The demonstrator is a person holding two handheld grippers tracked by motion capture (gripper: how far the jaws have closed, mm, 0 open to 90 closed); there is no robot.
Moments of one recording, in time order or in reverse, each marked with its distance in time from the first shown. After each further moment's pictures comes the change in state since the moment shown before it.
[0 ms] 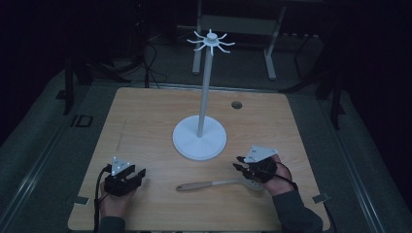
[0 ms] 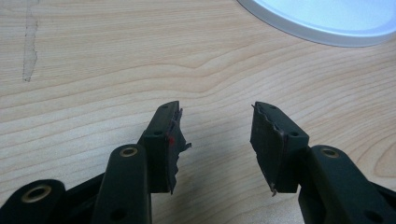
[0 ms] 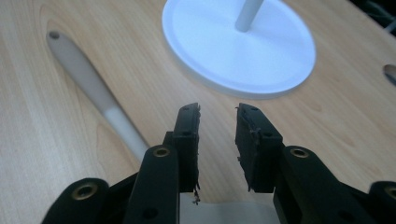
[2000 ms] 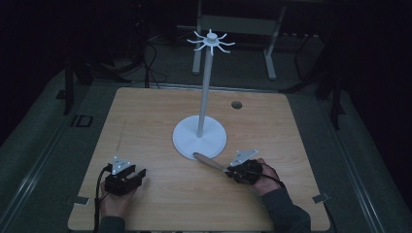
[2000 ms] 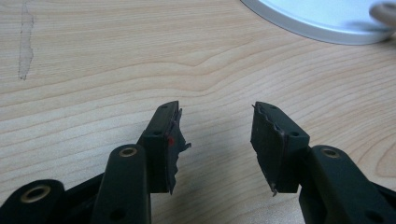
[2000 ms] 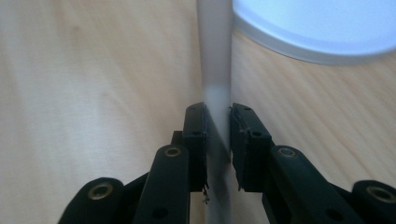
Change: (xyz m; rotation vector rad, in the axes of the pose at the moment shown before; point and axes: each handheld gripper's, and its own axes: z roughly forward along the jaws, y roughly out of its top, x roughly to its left) left arm 0.001 0.001 0.002 0.014 -0.003 -0.001; right arm 0.004 -0.014 0.054 0.144 0.123 0.006
